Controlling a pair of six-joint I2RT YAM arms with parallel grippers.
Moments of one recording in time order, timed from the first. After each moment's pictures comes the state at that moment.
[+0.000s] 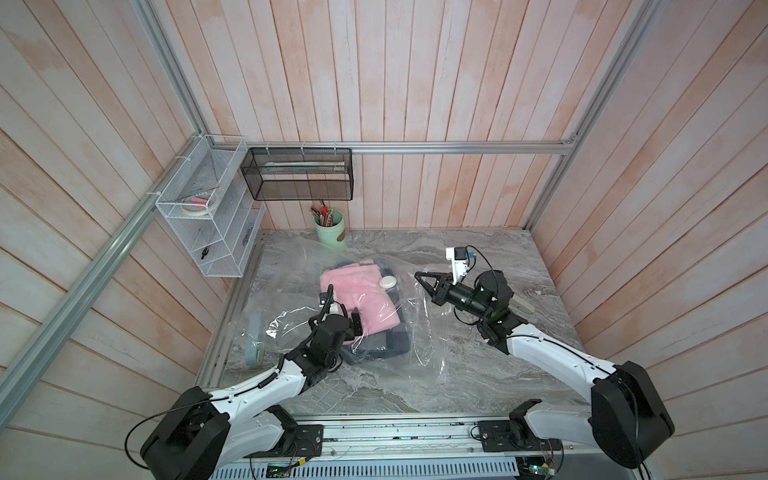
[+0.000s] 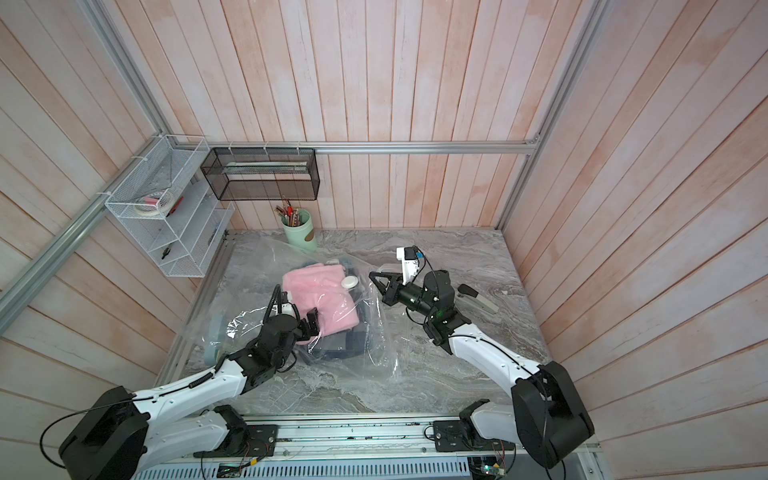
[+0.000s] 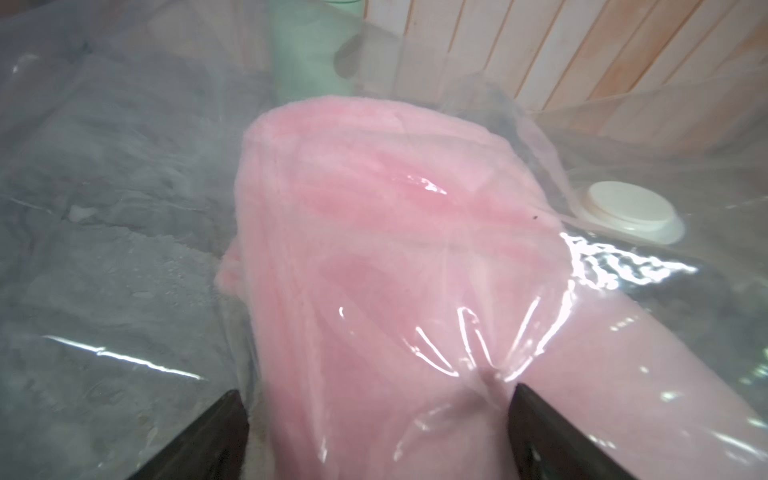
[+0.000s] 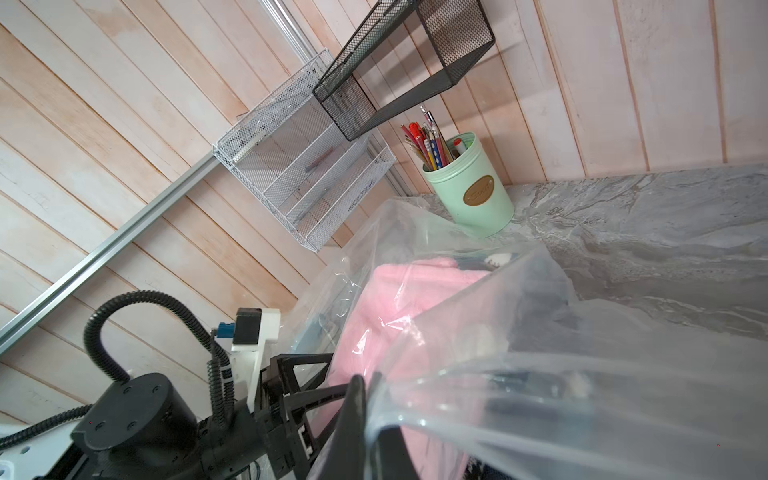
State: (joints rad) left arm -0.68 1.11 0.44 0.17 -0.45 -0.44; right arm 0.51 1.29 0.69 0.56 -0.50 0.64
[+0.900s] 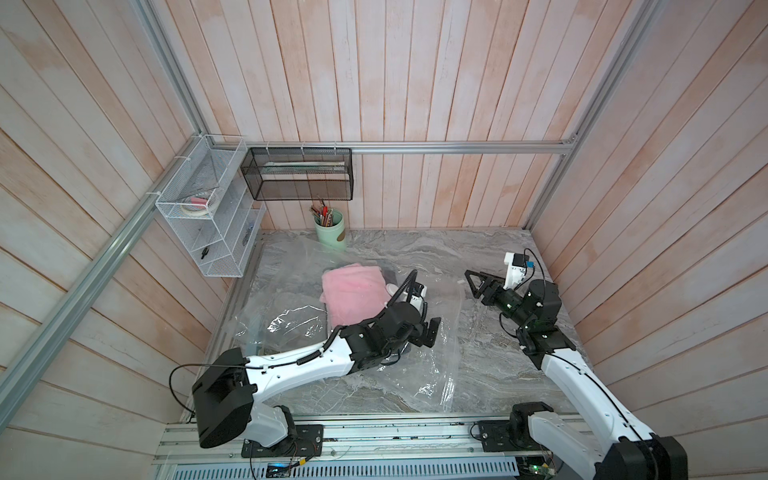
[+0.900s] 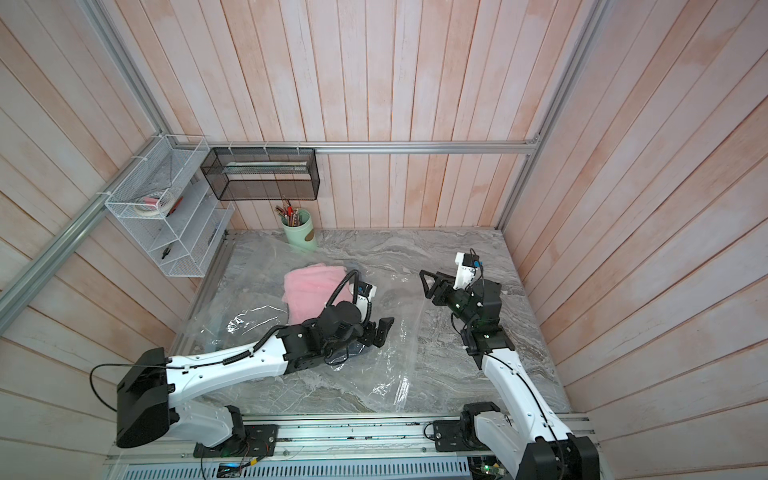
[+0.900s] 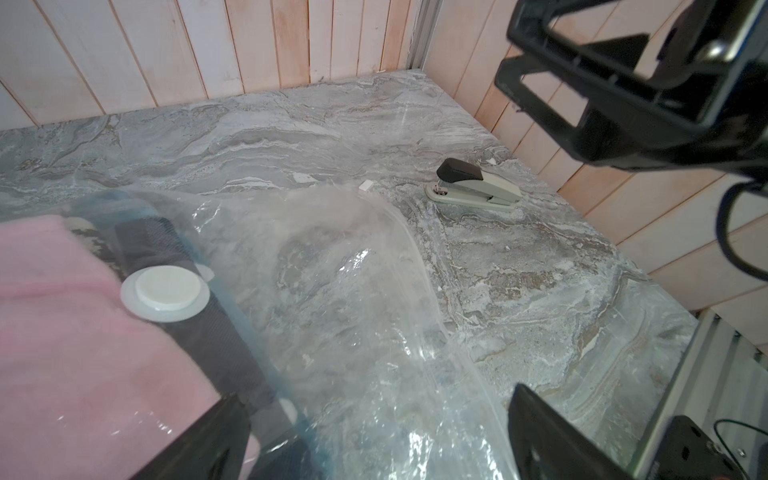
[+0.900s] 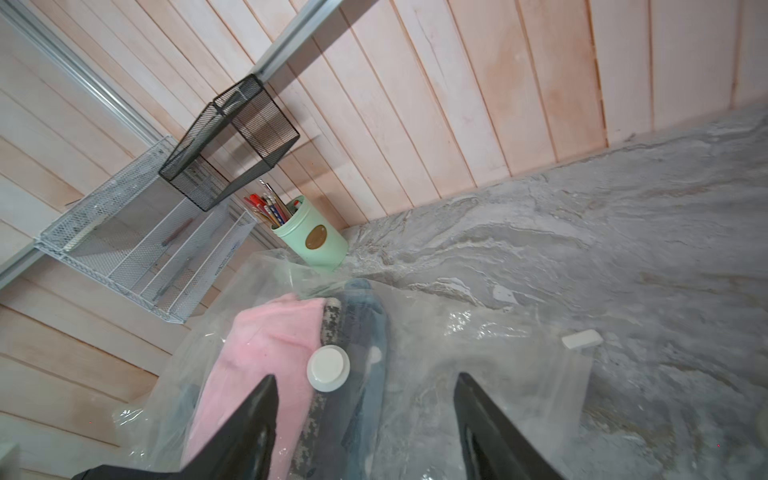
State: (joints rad) left arm -1.09 1.50 1.06 -0.09 -0.33 -0.39; right arm 0.11 0.95 0.57 0.19 -0.42 0.55
